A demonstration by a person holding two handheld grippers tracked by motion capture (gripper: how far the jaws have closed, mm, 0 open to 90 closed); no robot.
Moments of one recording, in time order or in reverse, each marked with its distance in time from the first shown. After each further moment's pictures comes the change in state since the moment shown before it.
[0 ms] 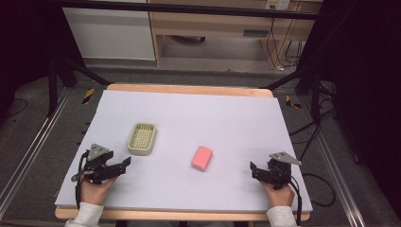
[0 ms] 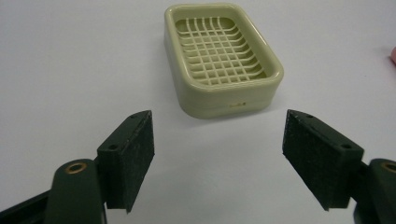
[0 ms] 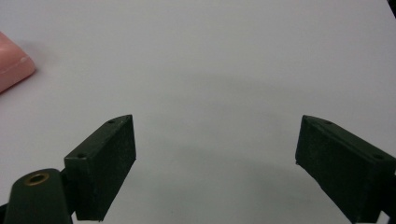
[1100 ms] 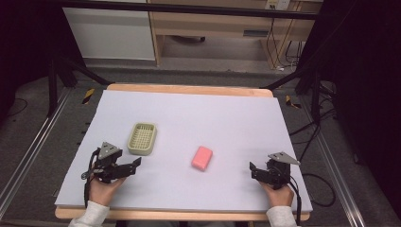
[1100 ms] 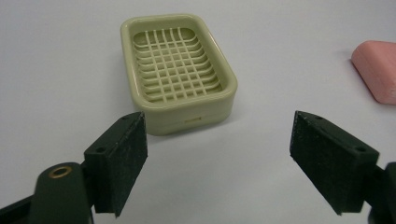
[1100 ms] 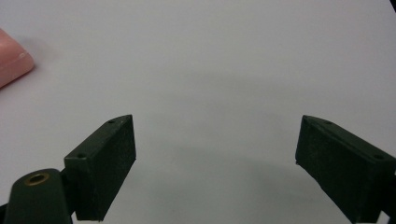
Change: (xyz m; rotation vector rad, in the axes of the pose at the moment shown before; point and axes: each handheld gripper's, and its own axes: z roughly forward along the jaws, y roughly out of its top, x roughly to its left) left arm -0.024 0.012 0.004 0.004 -0.049 0.036; right arm 0.002 0.000 0.001 0.007 -0.003 -0.010
